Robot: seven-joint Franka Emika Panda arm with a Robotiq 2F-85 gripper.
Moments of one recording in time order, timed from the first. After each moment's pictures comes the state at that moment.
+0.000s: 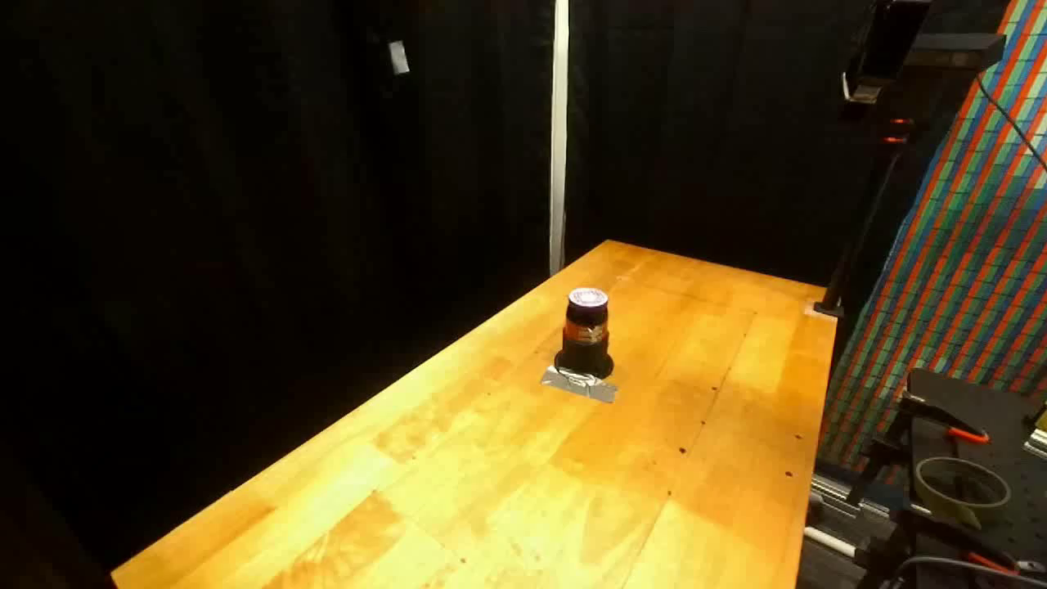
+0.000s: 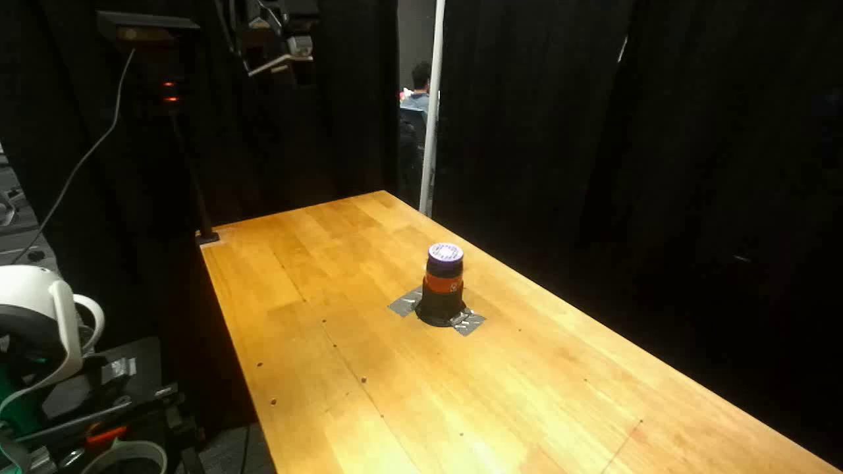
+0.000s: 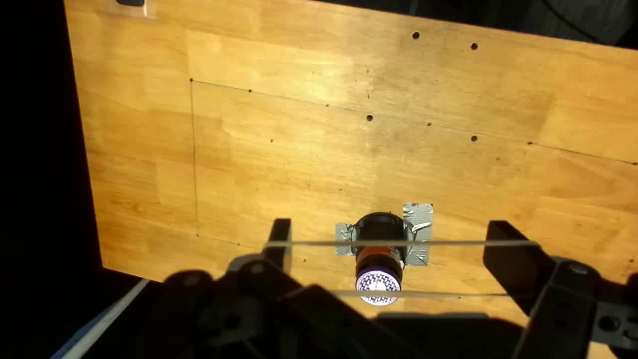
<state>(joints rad) 0.04 -0.57 0.18 -2.30 -0.13 1.85 0.01</state>
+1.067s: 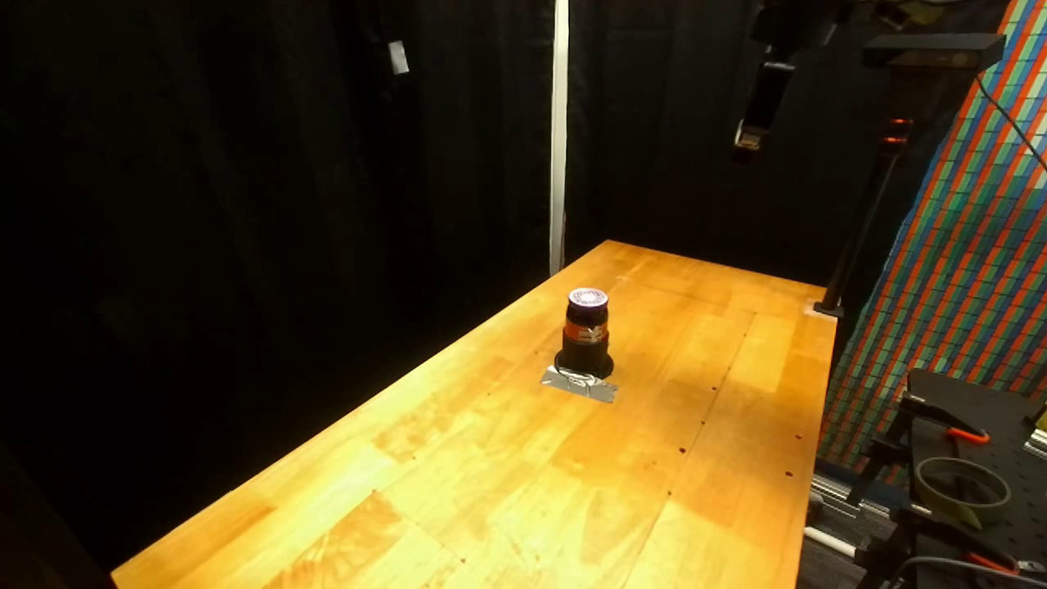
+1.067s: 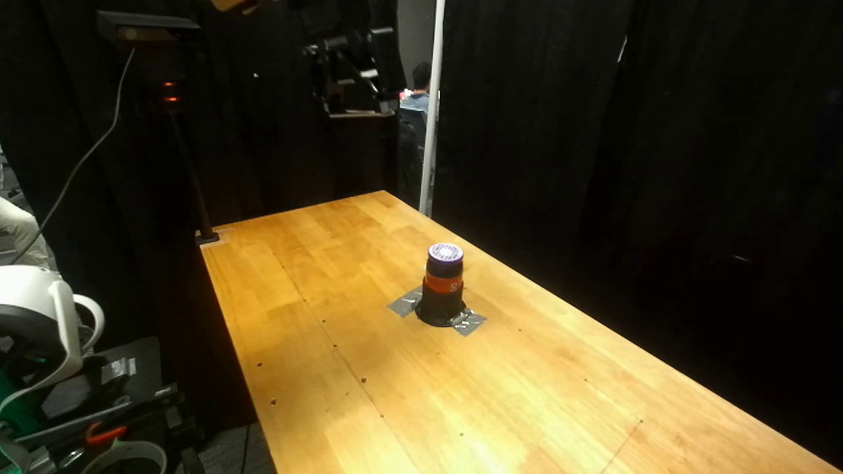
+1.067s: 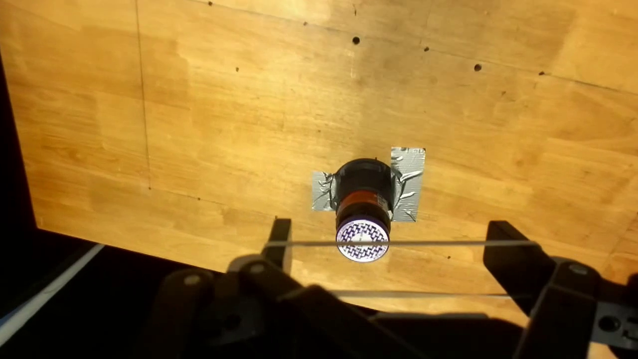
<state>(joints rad) 0.06 -0.30 0.14 -2.21 -0.13 2.09 -0.01</state>
